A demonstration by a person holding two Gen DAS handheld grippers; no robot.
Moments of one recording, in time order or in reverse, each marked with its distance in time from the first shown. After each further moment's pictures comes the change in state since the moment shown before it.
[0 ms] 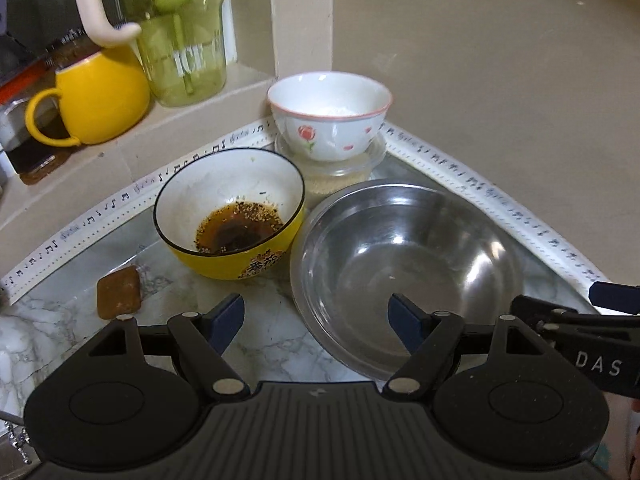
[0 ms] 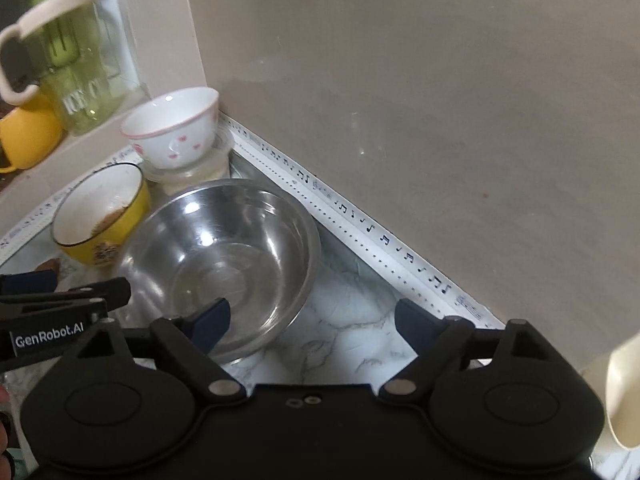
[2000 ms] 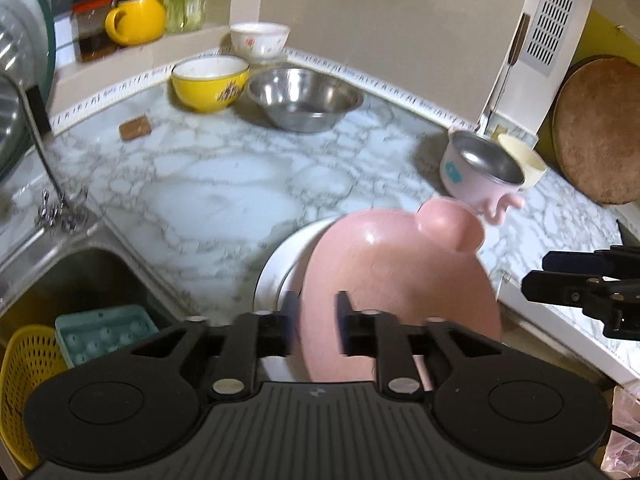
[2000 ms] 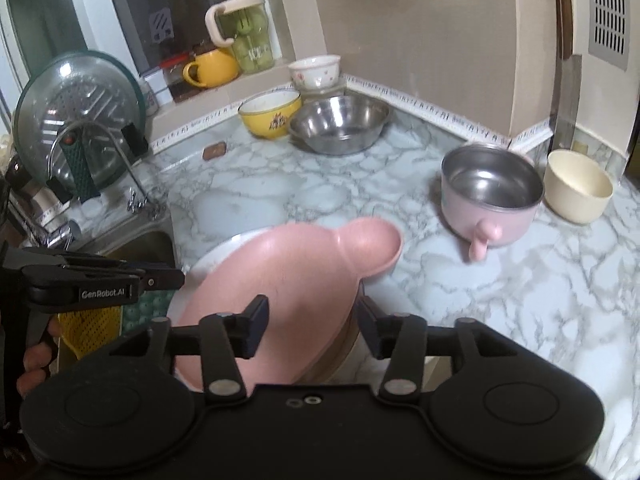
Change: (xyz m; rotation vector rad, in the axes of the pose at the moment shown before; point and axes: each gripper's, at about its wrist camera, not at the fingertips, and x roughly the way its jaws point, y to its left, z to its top) left arm -0.206 0.043 -0.233 0.099 -0.010 -0.291; right arm -0.237 -0.010 -0.229 -0.056 -0.055 0.250
